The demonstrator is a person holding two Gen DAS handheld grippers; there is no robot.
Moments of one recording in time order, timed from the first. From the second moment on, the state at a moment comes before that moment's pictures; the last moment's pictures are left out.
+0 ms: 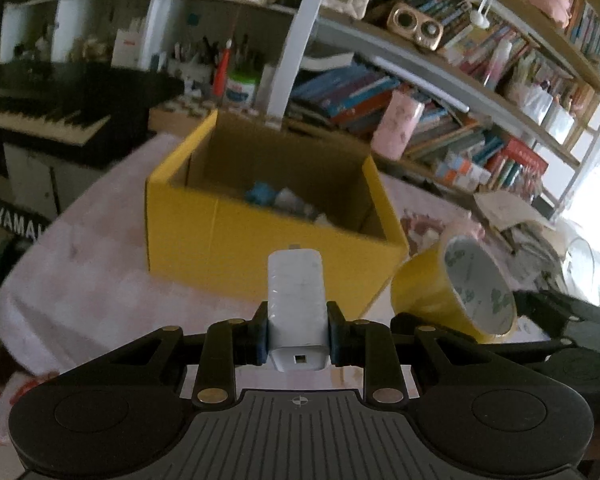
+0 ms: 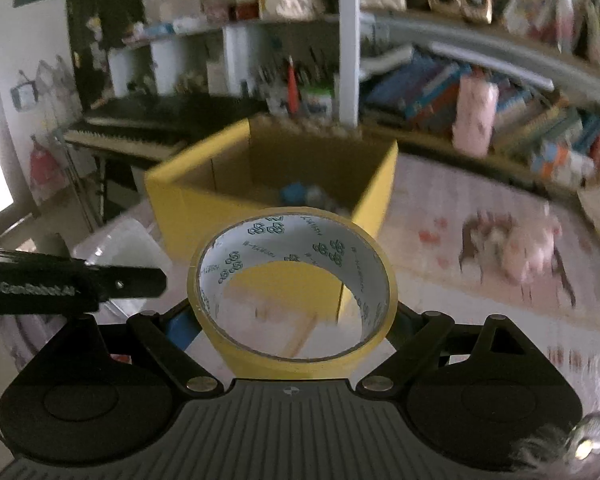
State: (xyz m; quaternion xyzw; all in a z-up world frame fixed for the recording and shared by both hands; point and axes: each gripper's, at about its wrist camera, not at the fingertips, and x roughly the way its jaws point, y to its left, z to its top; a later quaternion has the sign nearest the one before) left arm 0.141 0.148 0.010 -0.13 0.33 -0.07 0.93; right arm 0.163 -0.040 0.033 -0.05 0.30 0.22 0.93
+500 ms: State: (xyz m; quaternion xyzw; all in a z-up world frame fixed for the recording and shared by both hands) left arm 0.239 0.157 0.024 -0.11 0.30 -0.01 0.95; right arm 0.273 -0.023 0.062 -0.10 0.23 0.27 0.93
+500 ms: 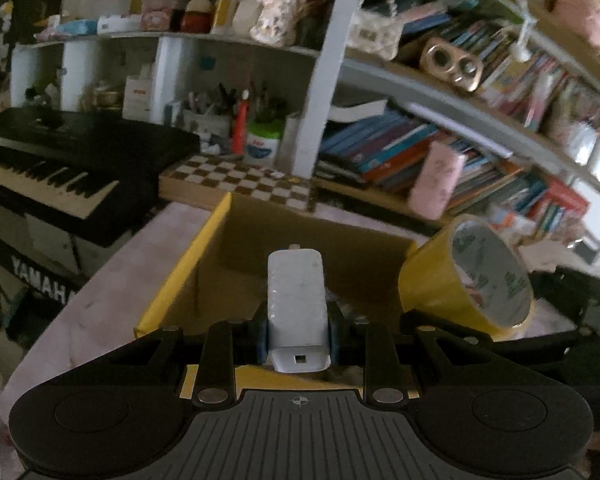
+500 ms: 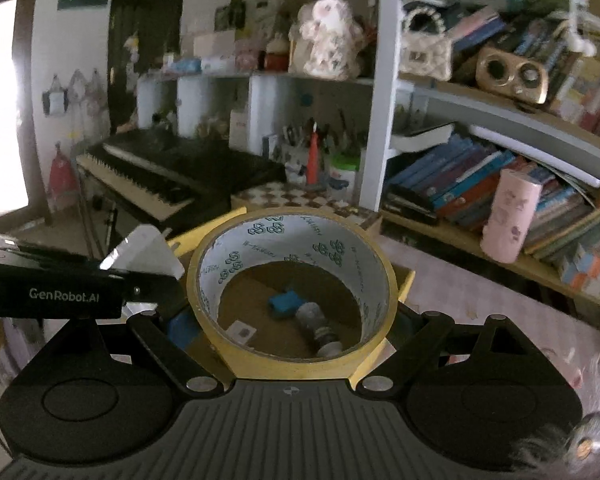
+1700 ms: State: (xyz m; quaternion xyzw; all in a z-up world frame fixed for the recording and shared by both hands) left arm 0.302 0.141 -0.018 -0.02 0.37 -0.01 0.93; right arm 0.369 0.041 -0.005 -0.31 0.34 0.36 0.81
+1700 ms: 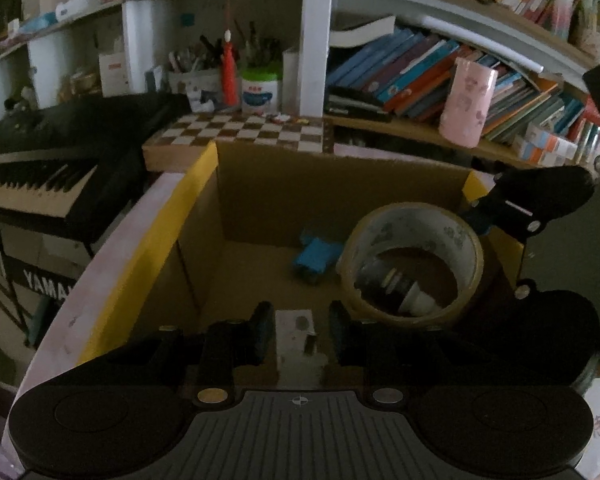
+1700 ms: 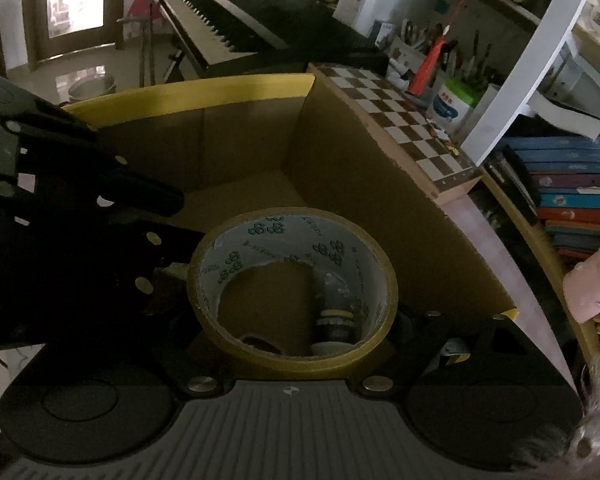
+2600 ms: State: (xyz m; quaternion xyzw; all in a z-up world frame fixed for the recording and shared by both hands) left arm 0.219 0.143 0.037 -0.02 0.26 -0.03 0.96; right arm 0.284 -0.030 0.058 -0.16 0.24 0.20 0.94
